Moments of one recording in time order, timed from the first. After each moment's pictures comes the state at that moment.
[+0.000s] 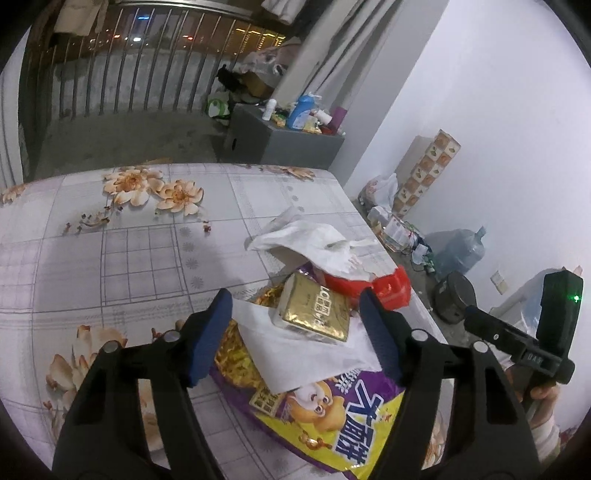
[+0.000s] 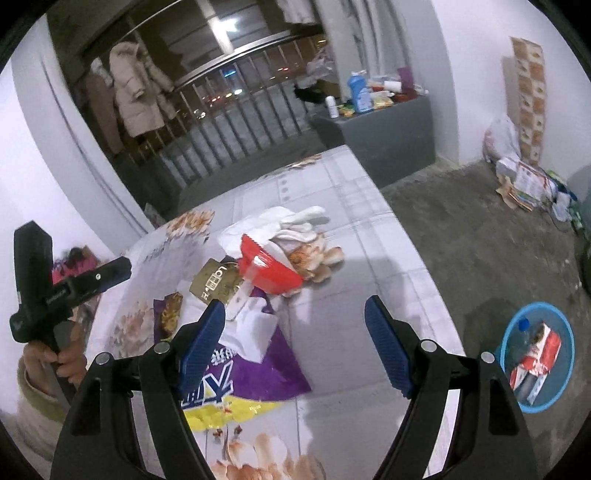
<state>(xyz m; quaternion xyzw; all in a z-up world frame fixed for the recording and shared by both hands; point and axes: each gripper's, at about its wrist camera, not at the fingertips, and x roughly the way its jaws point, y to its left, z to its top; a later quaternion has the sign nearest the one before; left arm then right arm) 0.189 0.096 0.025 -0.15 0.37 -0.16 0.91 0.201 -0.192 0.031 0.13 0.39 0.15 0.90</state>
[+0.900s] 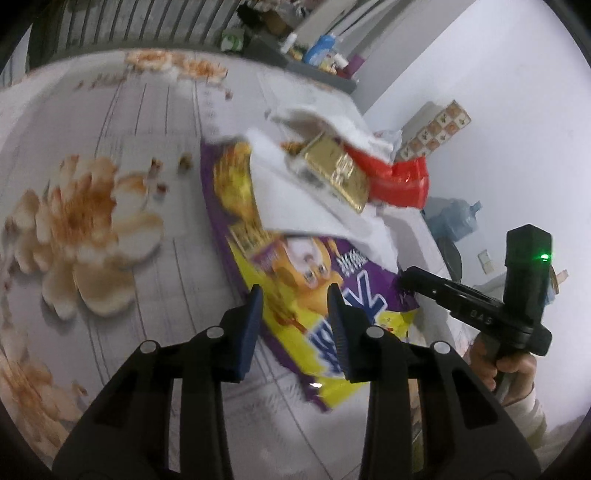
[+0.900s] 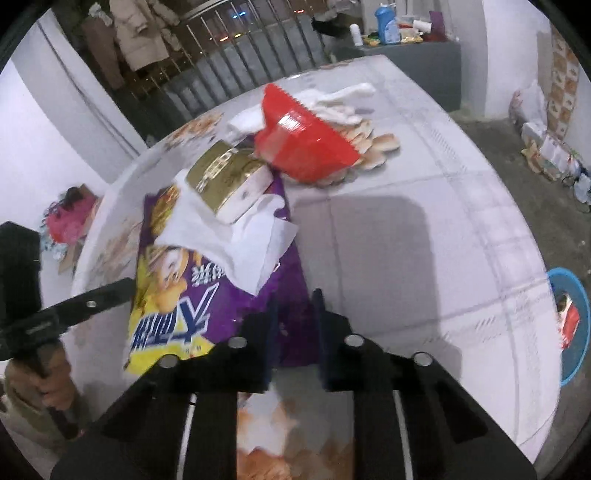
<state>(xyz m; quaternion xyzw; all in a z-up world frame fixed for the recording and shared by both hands) 0.124 0.101 -0.062 -0.20 0.47 -0.17 0.84 0.188 -0.134 -0.038 0.09 0.51 0.18 0.84</state>
